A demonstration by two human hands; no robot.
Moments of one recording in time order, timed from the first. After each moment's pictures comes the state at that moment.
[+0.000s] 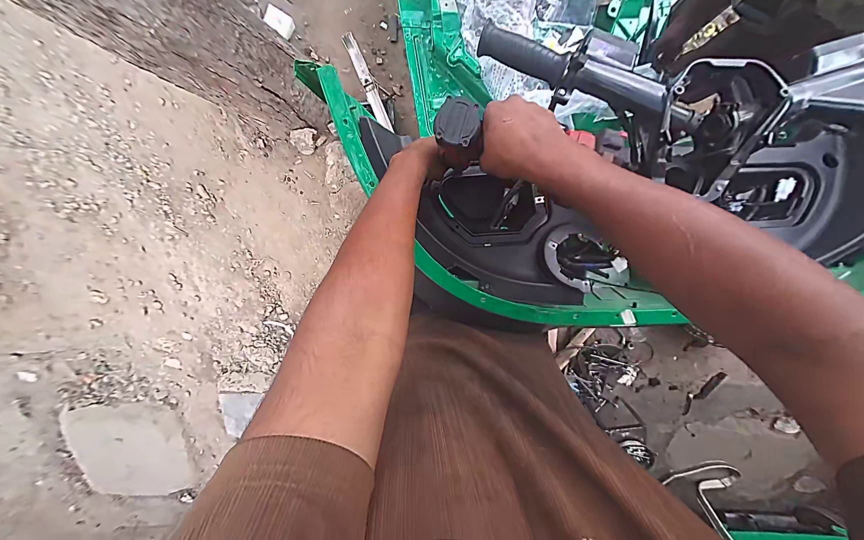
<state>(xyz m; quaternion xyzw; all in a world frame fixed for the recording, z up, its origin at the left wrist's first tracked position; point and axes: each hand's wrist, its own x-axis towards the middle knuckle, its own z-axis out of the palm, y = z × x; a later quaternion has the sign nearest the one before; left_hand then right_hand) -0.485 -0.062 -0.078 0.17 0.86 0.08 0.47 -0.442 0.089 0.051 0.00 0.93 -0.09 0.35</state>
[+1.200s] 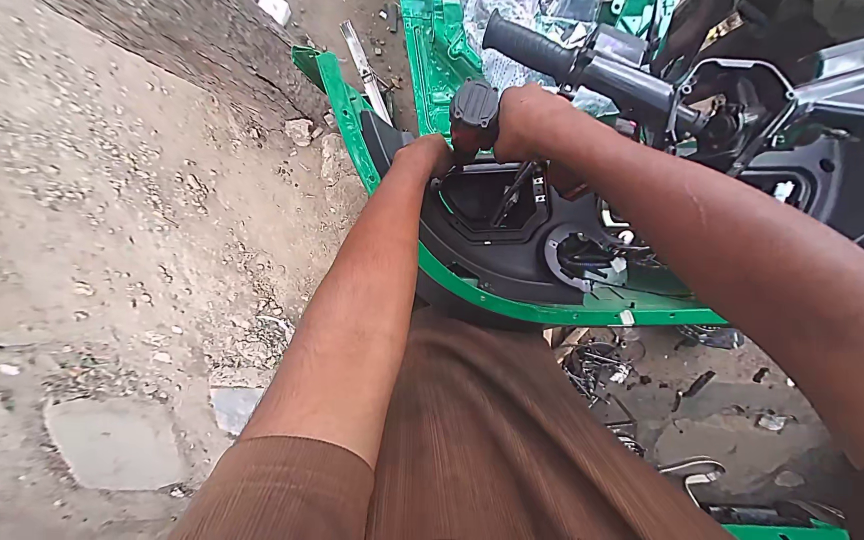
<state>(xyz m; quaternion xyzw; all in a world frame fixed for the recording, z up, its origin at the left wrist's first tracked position) -0.482 -0.052 -0.071 0.12 0.86 0.04 0.49 -0.464 0.104 0.035 0.01 0.92 -0.06 0.40</state>
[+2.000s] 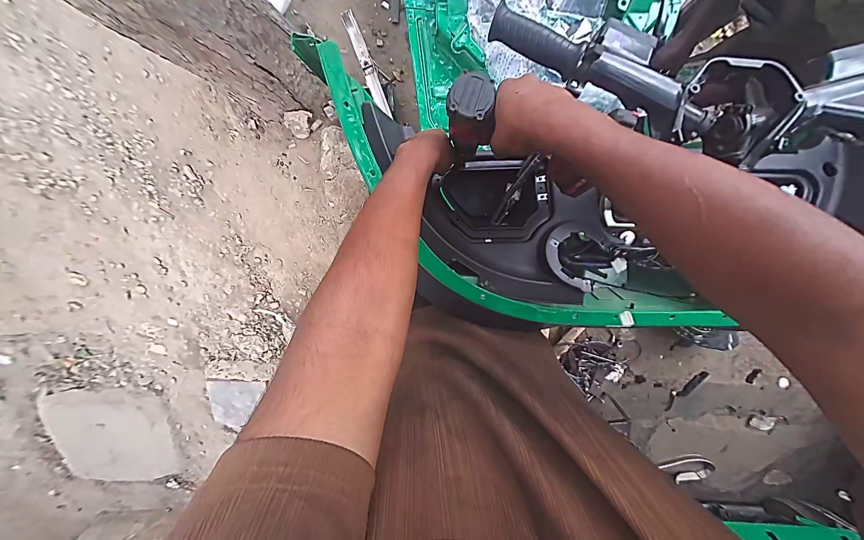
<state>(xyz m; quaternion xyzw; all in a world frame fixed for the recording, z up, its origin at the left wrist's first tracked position) -0.482 -0.054 -0.078 0.11 0.87 0.05 0.48 -0.468 0.094 0.041 0.00 0.92 -0.05 0.40</state>
